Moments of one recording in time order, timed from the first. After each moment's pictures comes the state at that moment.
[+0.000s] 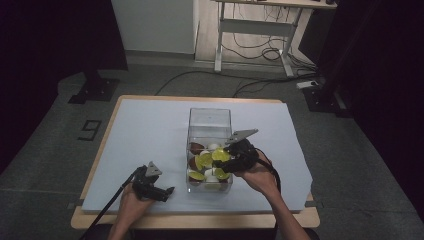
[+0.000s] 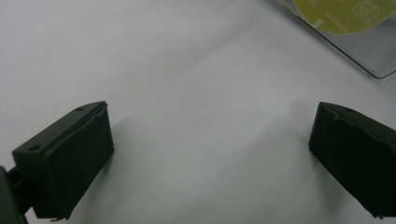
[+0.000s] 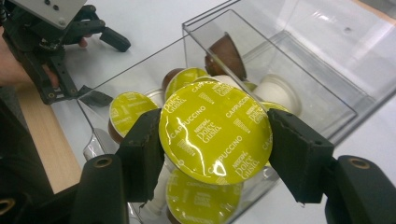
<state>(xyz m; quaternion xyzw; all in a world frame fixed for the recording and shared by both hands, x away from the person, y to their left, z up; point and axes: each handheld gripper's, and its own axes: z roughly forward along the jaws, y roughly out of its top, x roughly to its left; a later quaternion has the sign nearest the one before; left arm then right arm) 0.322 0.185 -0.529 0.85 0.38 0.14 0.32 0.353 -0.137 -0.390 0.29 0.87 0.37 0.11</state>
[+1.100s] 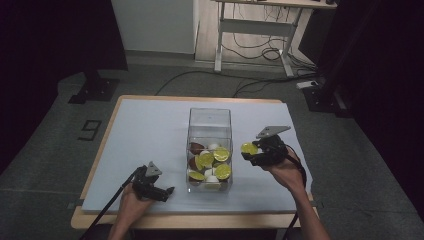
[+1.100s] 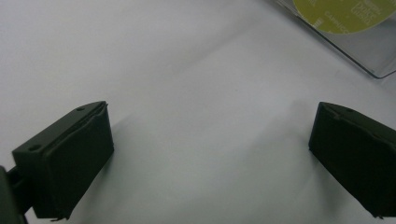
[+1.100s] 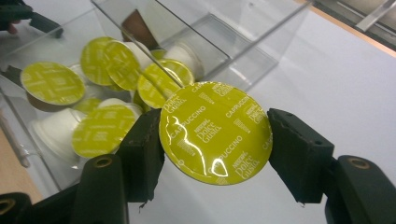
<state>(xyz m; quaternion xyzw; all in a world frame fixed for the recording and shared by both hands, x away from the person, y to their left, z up) 0.322 0.185 -0.529 0.85 0.38 0.14 0.32 0.366 -0.216 -0.389 0.34 0.86 0.36 0.16</state>
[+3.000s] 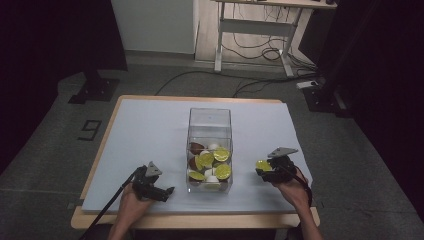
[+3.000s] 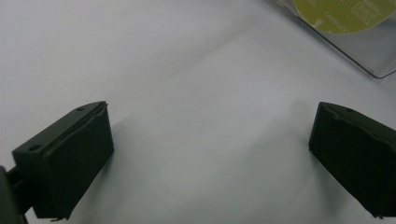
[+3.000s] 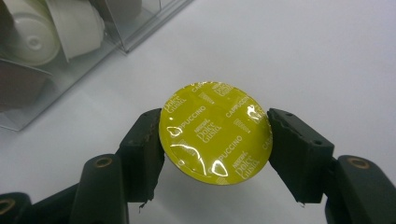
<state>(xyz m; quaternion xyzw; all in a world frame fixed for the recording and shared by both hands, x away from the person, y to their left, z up) 0.322 0.185 -0.529 0.85 0.38 0.14 0.32 0.355 -0.263 -0.476 0.41 0.84 0.31 0.18</state>
